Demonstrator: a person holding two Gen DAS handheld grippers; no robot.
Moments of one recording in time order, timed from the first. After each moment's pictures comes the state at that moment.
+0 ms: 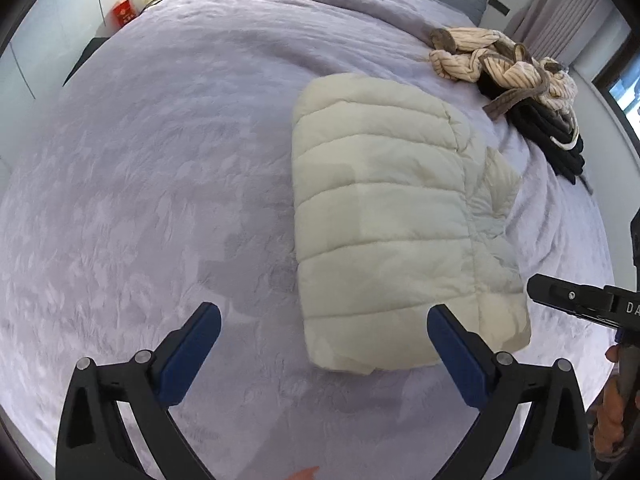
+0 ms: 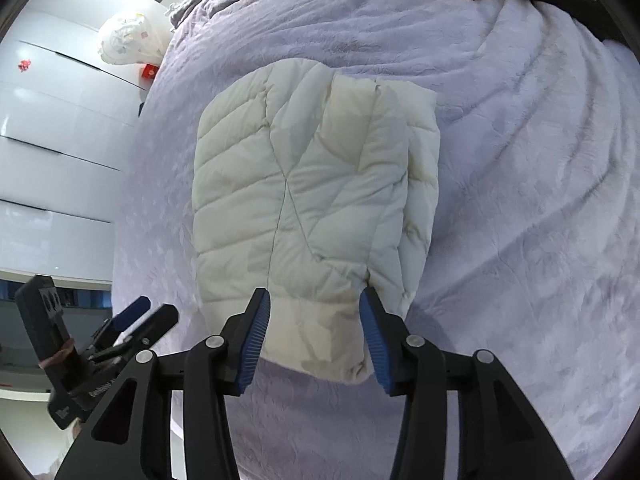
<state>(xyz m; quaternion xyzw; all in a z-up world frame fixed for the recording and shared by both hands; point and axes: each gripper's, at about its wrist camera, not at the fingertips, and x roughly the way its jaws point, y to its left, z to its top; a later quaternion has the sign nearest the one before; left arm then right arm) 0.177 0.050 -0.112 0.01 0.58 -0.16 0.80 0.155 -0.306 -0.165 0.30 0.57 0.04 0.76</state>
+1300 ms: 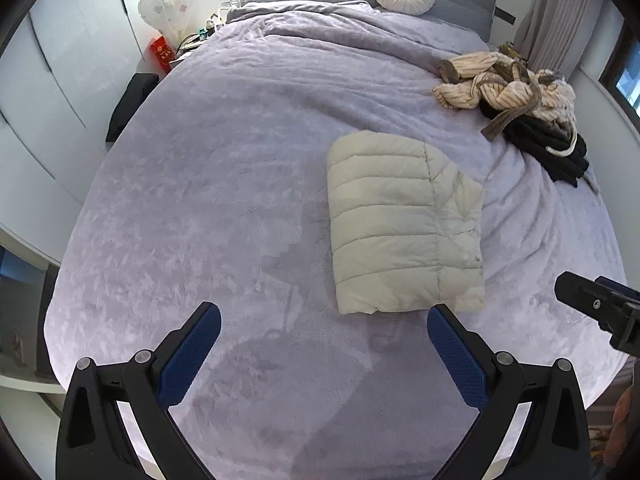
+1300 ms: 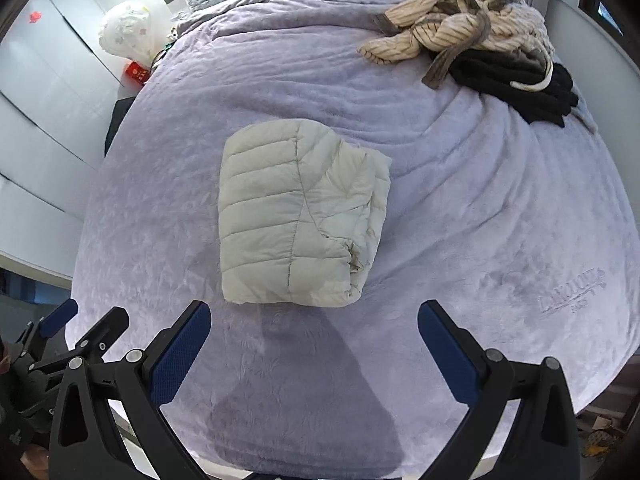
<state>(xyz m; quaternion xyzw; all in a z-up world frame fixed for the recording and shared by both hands) 0.099 0.072 0.034 0.05 0.54 -0.10 0.84 0.088 -0.255 -0.019 0.17 0.55 -0.06 0.82</state>
